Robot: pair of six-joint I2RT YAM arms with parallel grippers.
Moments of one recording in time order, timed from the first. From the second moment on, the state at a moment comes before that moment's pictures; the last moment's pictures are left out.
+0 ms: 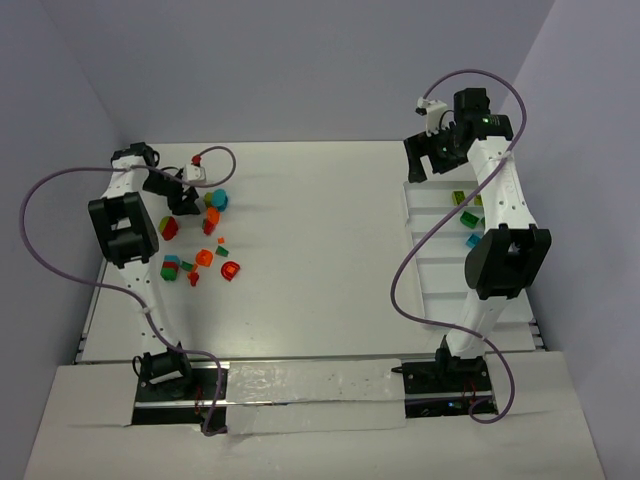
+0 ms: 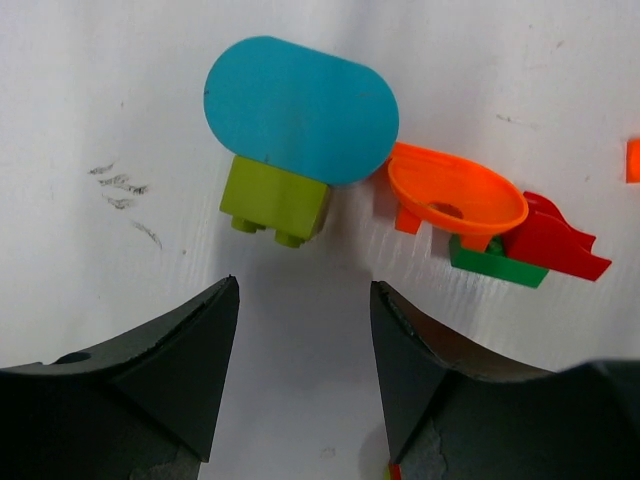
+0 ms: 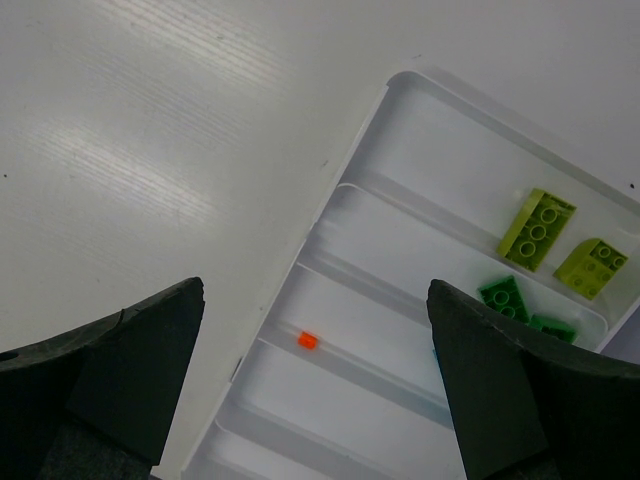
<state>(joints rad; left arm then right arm) 0.22 2.46 2.13 -1.16 0.76 1.62 -0.02 1.85 1.96 -1.11 -0.31 -0.40</state>
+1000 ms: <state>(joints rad) 0.12 2.47 2.13 -1.10 0.79 1.63 -0.01 1.85 1.96 -1.13 -0.28 -0.40</state>
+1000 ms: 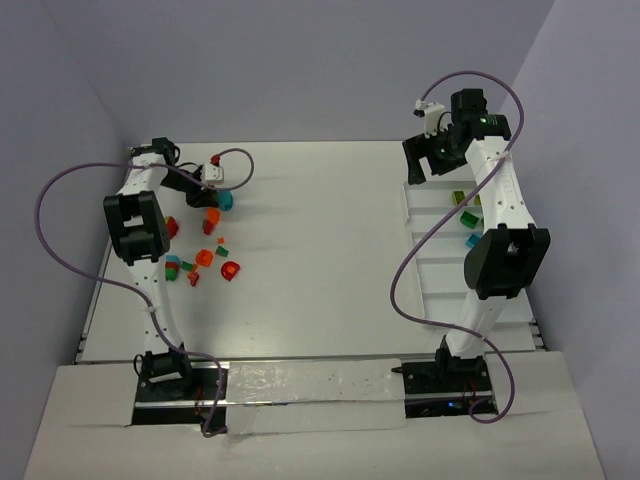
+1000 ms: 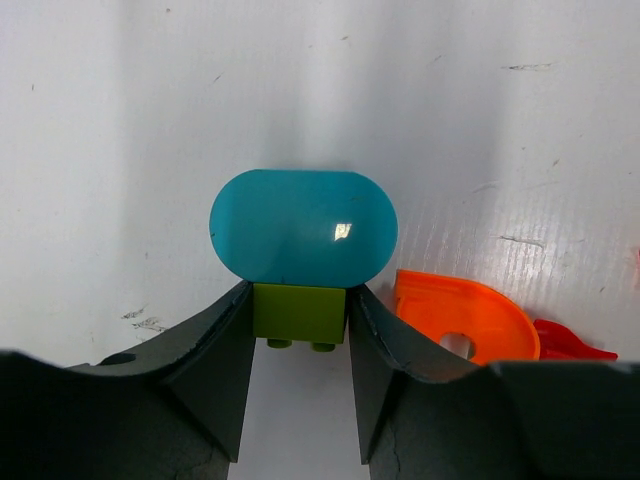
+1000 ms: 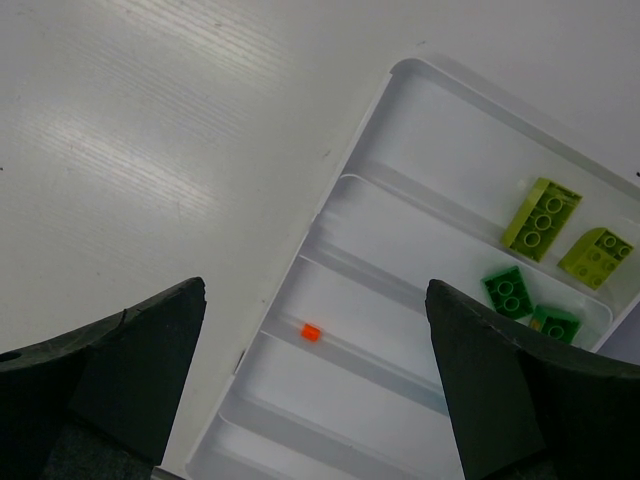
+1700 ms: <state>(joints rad) -0.10 2.15 1.89 -0.71 0.80 1.21 0.03 1.83 1.94 -1.00 -0.61 -0.15</state>
